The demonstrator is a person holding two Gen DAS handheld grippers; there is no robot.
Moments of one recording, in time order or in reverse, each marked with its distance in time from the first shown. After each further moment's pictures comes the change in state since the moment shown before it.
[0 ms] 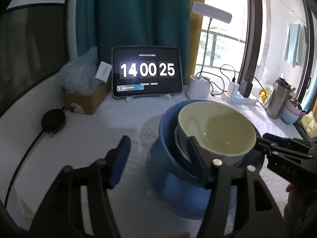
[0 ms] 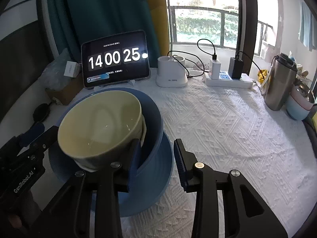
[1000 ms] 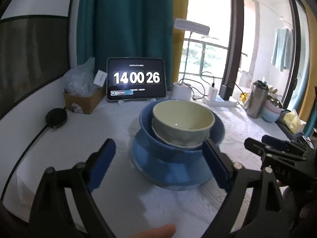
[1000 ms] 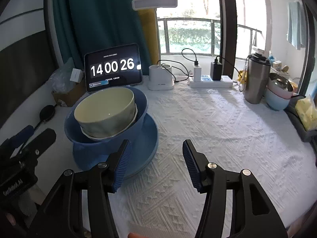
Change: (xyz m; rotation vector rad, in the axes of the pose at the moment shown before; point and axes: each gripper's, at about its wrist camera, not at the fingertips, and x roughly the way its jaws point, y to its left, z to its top) left arm -0.075 -0.021 -0.030 0.009 -0.078 -0.068; right arm -0.072 -0.016 -0.045 0.034 -0.099 -0.043
